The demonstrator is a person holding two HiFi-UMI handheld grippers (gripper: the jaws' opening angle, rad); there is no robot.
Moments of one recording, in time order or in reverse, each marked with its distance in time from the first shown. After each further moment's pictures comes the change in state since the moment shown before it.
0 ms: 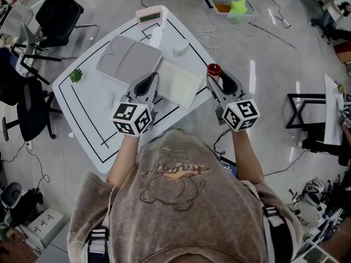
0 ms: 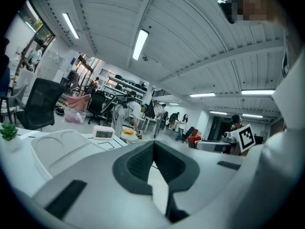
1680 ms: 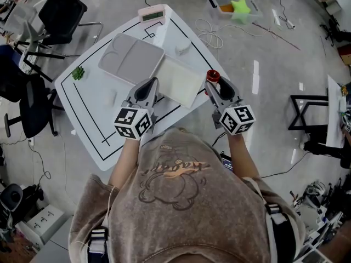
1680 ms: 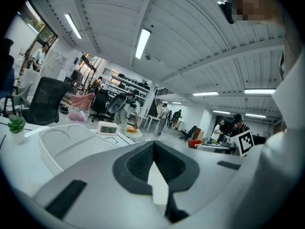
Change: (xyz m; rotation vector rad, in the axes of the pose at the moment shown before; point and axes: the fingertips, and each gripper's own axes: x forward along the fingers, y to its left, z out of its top) left arm -0.014 0.002 -0.021 -0.013 0.016 0.036; right arm -0.005 0.003 -0.035 0.087 -0.023 0.011
